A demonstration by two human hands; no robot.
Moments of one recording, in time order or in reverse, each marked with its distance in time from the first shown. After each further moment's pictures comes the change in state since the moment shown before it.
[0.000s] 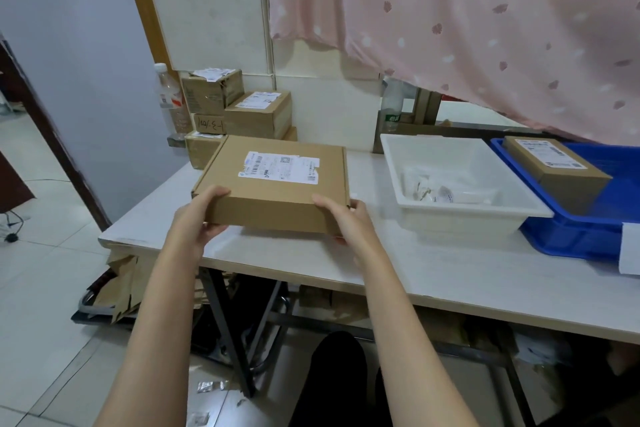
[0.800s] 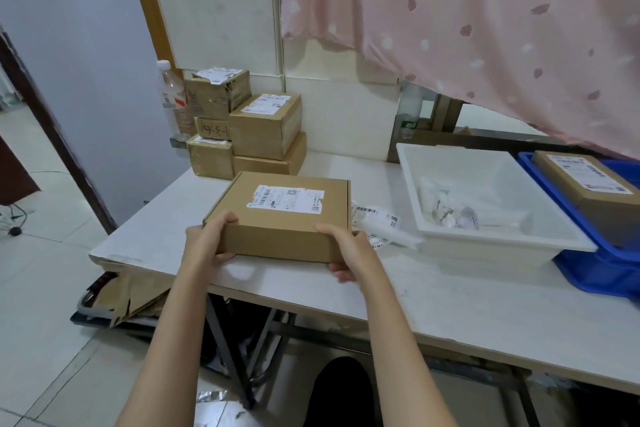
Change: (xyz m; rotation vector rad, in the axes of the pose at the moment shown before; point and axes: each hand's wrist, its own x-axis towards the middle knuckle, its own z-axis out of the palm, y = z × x) left_hand 0.055 -0.022 0.005 0.184 0.121 -0.117; right_hand 0.046 0.012 0.019 -0.197 -0.006 0.193
